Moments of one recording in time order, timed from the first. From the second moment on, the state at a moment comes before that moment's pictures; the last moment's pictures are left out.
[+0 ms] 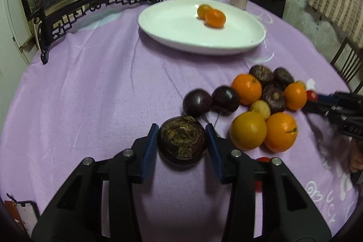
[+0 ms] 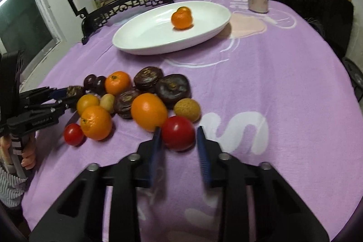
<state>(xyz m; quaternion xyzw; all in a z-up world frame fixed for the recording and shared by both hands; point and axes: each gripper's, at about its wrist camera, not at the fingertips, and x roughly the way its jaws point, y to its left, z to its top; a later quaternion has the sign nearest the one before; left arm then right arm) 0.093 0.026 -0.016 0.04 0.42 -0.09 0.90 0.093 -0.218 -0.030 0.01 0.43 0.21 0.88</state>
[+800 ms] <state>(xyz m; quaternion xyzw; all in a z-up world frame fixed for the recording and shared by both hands) 0.189 0.005 0.018 -0.01 0.39 -0.08 0.92 0.190 -0.210 0.016 0.11 0.38 0.21 0.89</state>
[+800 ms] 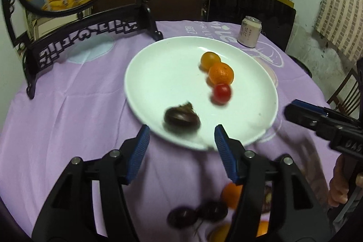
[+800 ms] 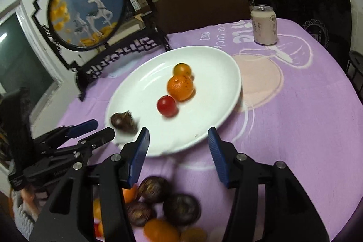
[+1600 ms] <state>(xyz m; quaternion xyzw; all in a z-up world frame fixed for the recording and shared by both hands) 0.131 0.021 -0.025 0.06 0.41 -0.11 0.90 0.109 -0.224 0.003 0.08 0.38 0.22 0.89</state>
